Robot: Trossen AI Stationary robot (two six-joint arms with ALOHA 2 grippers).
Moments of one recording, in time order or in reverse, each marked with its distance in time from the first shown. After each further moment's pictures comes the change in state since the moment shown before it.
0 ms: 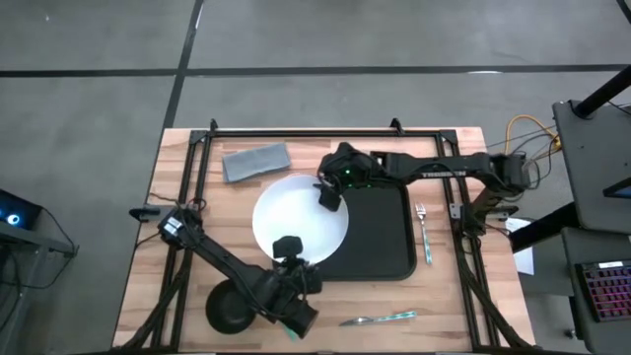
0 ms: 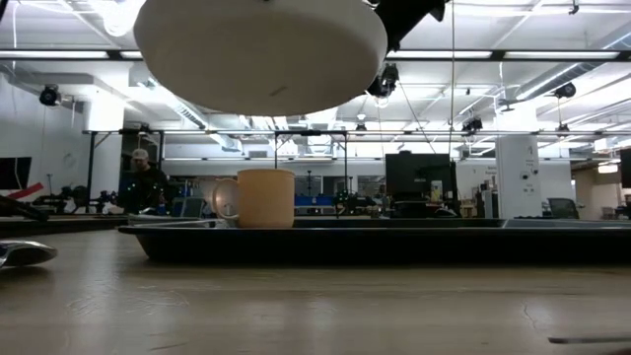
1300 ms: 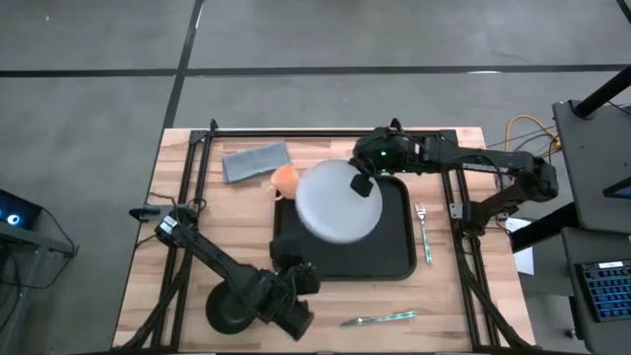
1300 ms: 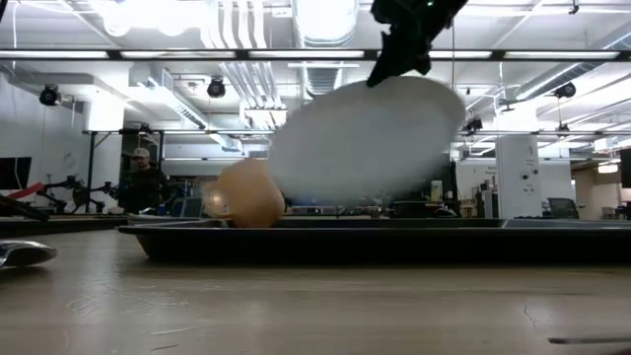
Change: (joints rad) left arm -0.010 -0.032 0.000 0.016 -0.065 -0.005; right arm -0.085 -0.298 -0.098 -0.244 -0.009 0.009
